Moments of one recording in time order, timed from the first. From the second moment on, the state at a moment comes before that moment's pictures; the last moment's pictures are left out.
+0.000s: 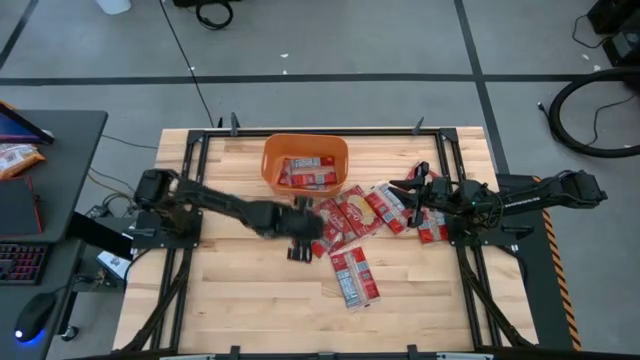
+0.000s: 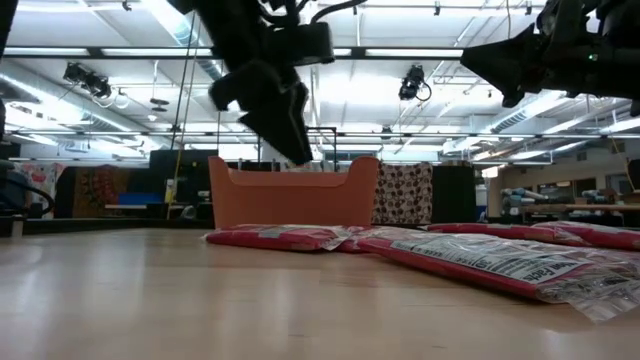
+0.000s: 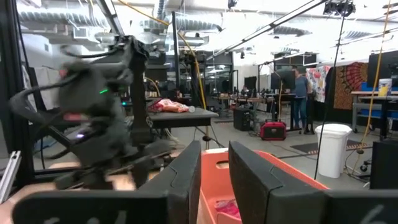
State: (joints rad) left arm -0.17 1.78 1.23 -0.50 -0.32 0.11; right arm -0.03 0.70 0.01 0.97 0.21 -0.05
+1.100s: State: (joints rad) left arm -0.30 2.01 1.21 -0.63 -0.61 0.16; right arm -0.03 0.71 0.01 0.99 0.19 -0.04
